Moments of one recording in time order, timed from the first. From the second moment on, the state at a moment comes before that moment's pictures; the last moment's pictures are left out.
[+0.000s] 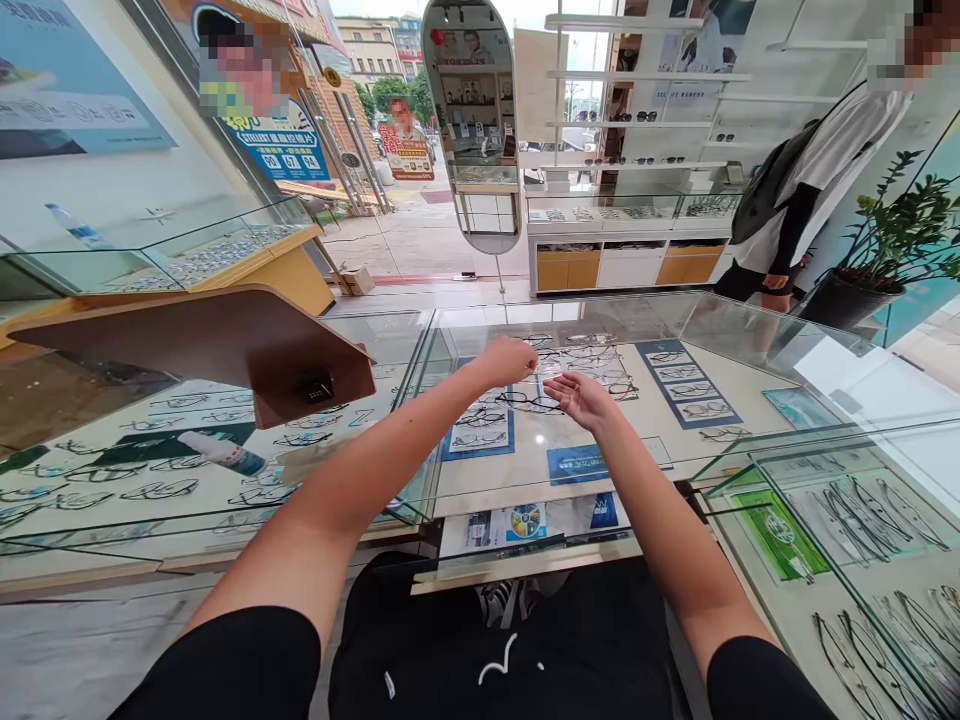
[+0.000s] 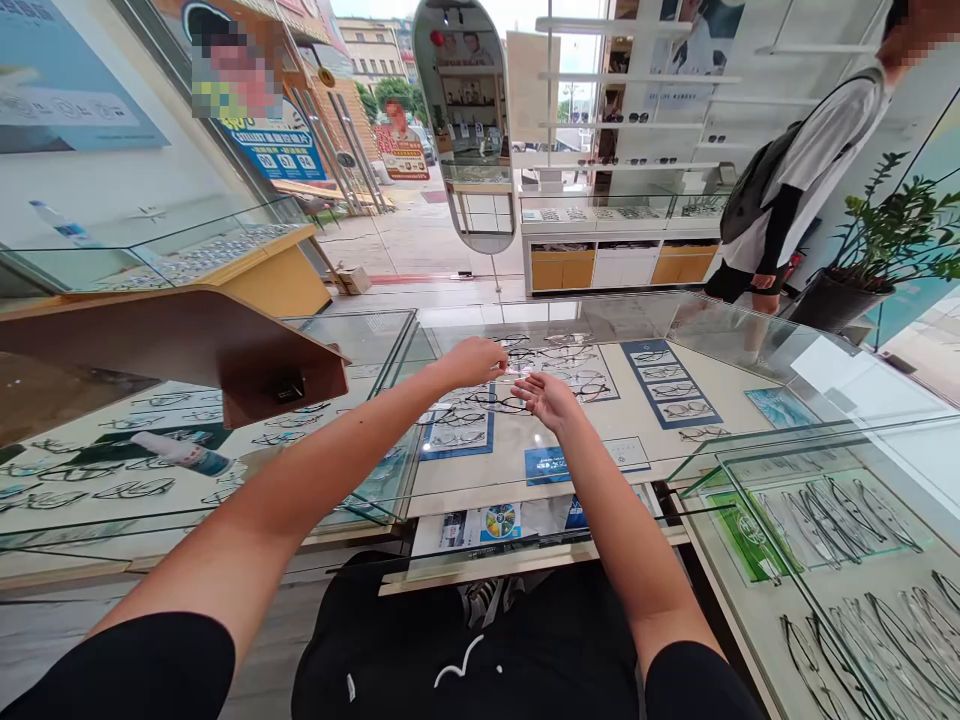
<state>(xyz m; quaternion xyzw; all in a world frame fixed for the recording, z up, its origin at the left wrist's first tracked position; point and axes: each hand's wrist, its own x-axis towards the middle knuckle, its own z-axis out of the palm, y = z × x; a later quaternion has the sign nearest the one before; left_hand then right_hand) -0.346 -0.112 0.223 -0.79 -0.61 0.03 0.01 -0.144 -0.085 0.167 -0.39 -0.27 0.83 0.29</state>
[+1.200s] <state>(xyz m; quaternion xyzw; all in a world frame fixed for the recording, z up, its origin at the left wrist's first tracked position) -0.339 -0.114 0.221 -0.76 -0.65 0.08 -0.01 -0.140 -0.085 0.165 -0.42 -0.39 0.66 0.49</state>
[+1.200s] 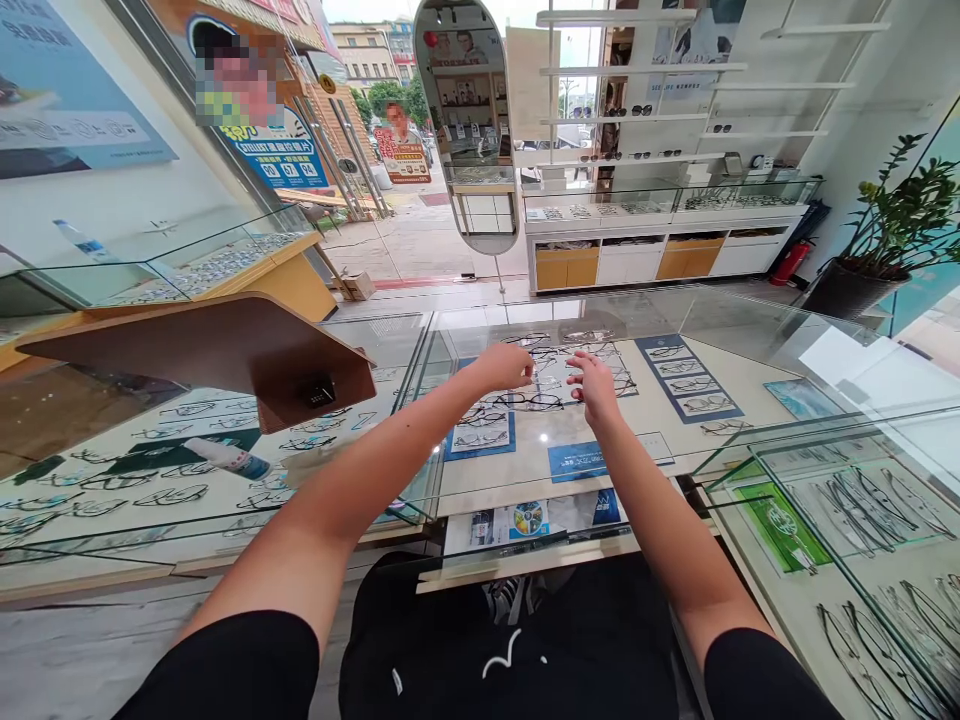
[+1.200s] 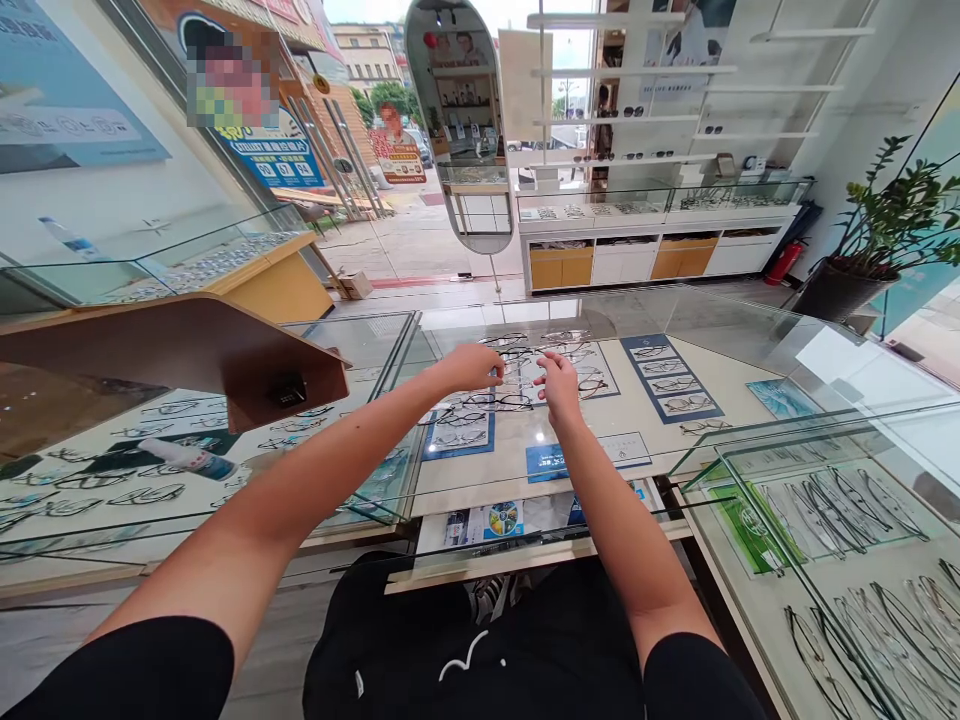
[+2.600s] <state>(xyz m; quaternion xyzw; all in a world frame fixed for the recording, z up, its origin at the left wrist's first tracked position) -0.312 -0.233 0.197 -0.50 -0.58 -0.59 -0.25 -0.146 -0.145 0.170 -0.25 -0.59 0.64 0.41</state>
